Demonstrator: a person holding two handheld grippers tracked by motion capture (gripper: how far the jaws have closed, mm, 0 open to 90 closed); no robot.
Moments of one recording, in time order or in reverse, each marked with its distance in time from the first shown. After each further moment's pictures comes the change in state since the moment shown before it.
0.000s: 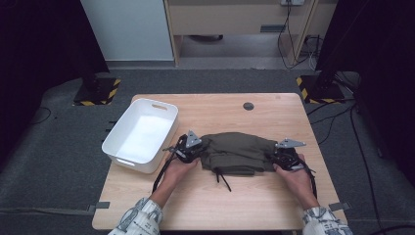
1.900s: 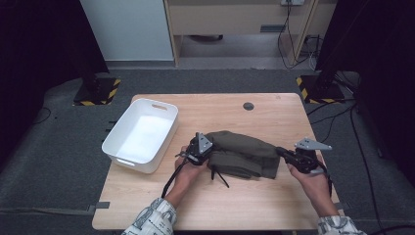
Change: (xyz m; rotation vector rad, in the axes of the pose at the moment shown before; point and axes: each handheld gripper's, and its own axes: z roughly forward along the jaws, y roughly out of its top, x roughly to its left) left arm -0.033 0.001 0.017 -0.032 0.123 0.068; right arm 0.000 0.011 -0.070 -0.169 0.021 0.024
